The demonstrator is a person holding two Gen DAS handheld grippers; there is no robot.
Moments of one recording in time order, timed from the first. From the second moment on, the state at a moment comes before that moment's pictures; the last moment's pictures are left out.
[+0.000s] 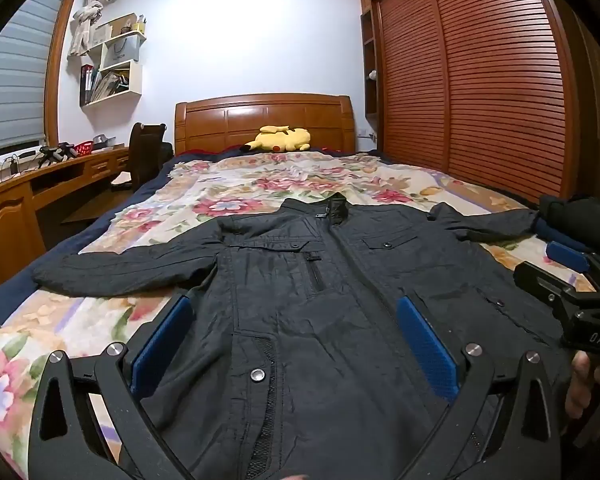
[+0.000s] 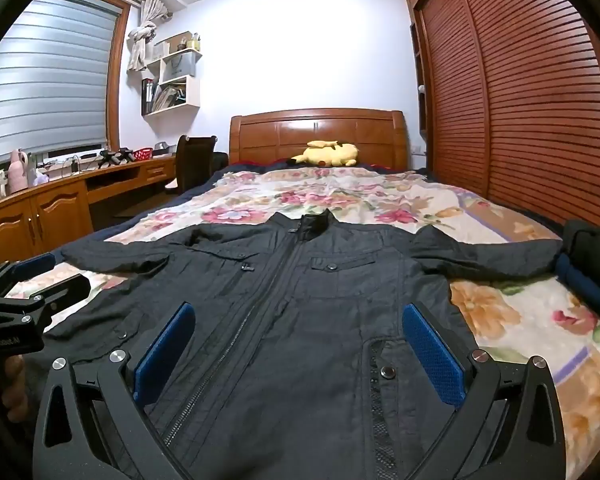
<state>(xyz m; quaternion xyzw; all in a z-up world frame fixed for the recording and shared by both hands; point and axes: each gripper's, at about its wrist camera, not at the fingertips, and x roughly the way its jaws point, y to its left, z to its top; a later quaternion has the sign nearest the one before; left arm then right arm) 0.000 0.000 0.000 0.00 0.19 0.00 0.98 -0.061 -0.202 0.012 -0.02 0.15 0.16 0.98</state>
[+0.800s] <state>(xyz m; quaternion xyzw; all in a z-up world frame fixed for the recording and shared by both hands) 0.000 0.001 0.003 0.00 0.19 0.01 0.98 -0.062 -0.201 0.012 -0.01 0.15 0.16 0.98</state>
